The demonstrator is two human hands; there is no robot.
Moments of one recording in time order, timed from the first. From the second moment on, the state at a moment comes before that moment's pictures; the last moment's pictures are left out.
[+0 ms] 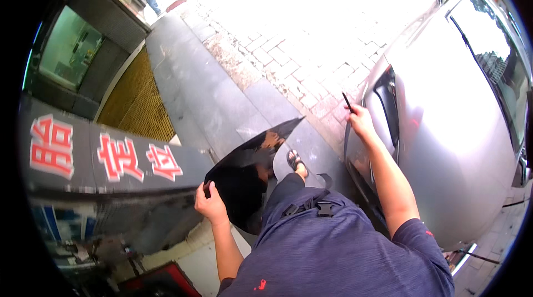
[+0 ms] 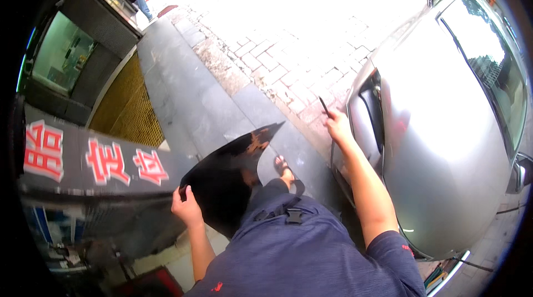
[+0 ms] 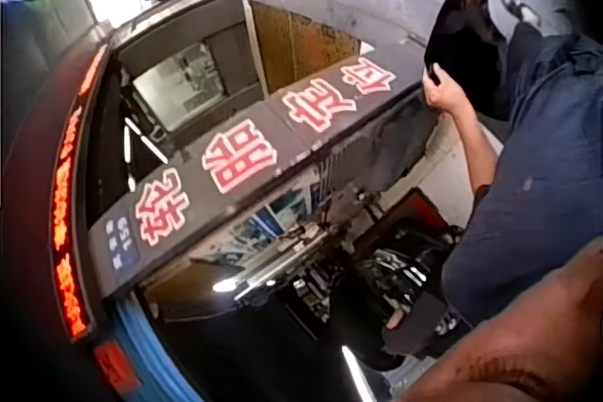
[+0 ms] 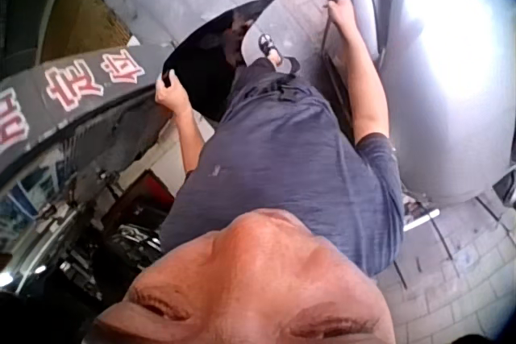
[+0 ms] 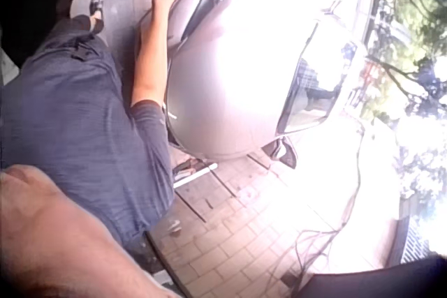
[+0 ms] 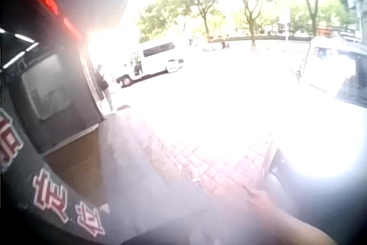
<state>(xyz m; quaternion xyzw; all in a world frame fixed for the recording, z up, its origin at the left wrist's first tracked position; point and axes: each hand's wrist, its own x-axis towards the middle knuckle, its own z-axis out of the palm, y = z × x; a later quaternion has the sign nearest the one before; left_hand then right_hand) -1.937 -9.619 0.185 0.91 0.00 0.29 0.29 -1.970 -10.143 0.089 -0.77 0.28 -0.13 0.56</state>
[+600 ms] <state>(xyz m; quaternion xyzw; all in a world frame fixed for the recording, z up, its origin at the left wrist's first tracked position) -1.266 -9.858 0.122 0.94 -0.03 0.24 0.26 -1.736 -10.362 -0.185 -0.74 0.54 0.13 0.39</state>
